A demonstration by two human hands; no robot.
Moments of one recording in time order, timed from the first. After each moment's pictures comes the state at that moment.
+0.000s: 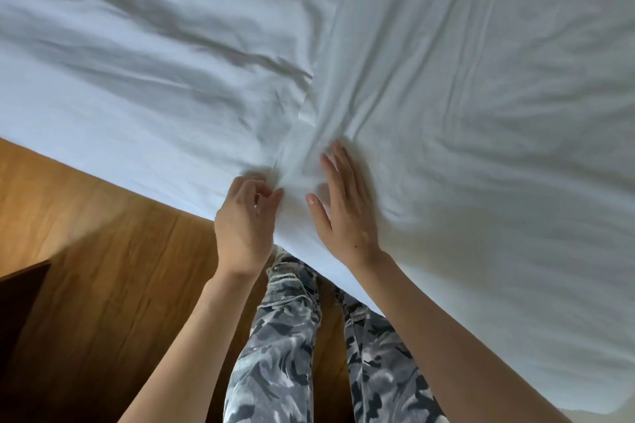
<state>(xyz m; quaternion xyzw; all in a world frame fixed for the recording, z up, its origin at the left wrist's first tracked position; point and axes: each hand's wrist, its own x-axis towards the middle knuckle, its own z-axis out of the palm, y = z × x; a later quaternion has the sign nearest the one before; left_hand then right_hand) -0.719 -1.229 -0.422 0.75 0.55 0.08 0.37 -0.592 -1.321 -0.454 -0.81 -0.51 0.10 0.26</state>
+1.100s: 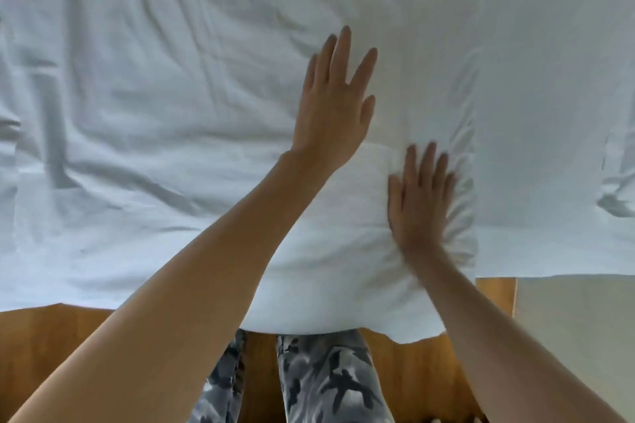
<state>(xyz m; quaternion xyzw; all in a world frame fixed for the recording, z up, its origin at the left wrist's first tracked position) -0.366 -1.395 -0.405 0.96 0.10 0.03 0.25 -0.389 -1.612 -0.447 -0.98 -0.14 0.14 -0.01</state>
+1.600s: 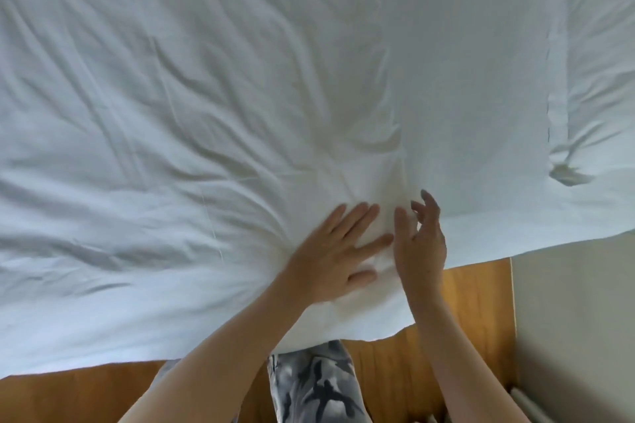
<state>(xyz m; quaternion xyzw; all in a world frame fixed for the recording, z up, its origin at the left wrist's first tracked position) -0.443 -1.542 -0.443 0.93 -0.26 -0.12 0.22 -0.393 -1.689 -0.397 -0.95 0.14 0.13 0.25</state>
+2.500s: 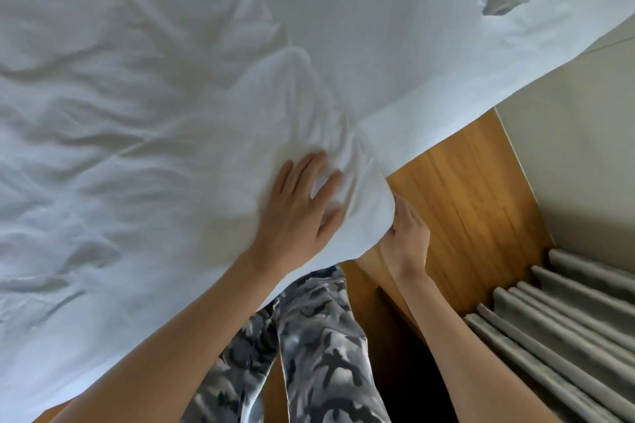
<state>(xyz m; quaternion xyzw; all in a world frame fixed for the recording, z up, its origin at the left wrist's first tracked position) -0.472 -1.575 -0.413 0.93 -0.25 -0.05 0.26 -0.531 -1.764 -0.423 -0.95 0.18 0.04 0.25</state>
